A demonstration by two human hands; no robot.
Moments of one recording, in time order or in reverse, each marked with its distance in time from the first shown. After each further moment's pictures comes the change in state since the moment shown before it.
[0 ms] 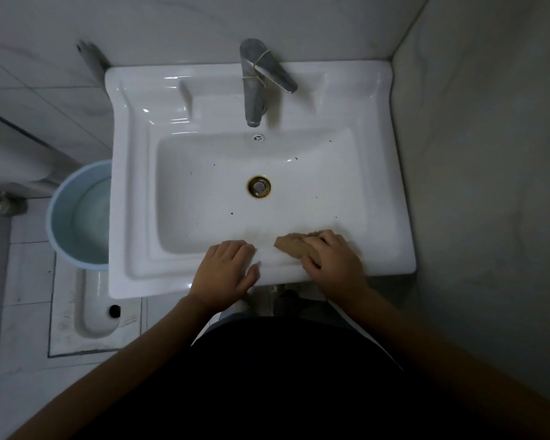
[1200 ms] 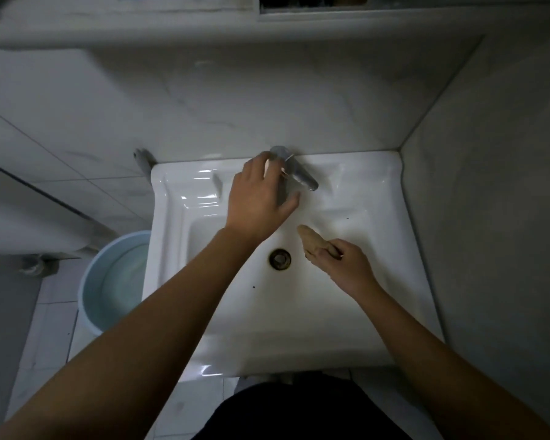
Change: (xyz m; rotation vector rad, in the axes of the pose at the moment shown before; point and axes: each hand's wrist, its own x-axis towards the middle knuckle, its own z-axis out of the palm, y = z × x) left_hand 0.212 0.008 -0.182 0.034 0.481 -0.029; right_hand 0.135 -0.040 -0.065 0.512 0.066 0.339
